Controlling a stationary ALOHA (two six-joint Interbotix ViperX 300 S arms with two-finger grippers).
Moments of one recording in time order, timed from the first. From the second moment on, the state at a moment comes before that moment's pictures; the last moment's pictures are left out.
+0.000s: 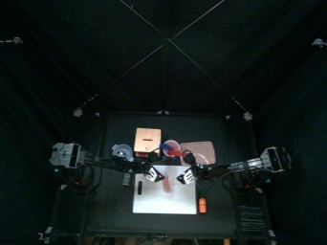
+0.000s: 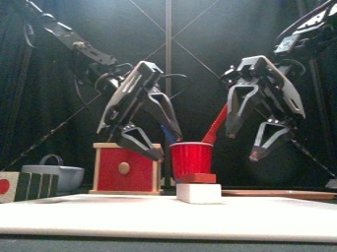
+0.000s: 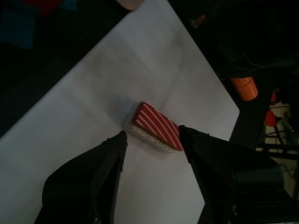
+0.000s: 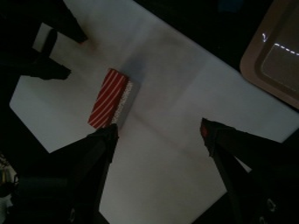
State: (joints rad) left arm 0.01 0.07 0.65 -0.55 0.00 -0.29; right arm 0.08 -0.23 0.85 -0.53 0.31 1.52
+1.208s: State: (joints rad) left arm 0.01 0.02 0.67 -0.48 -0.04 -0.29; right arm 0.09 -0.23 0.85 -0.50 0.31 1.52
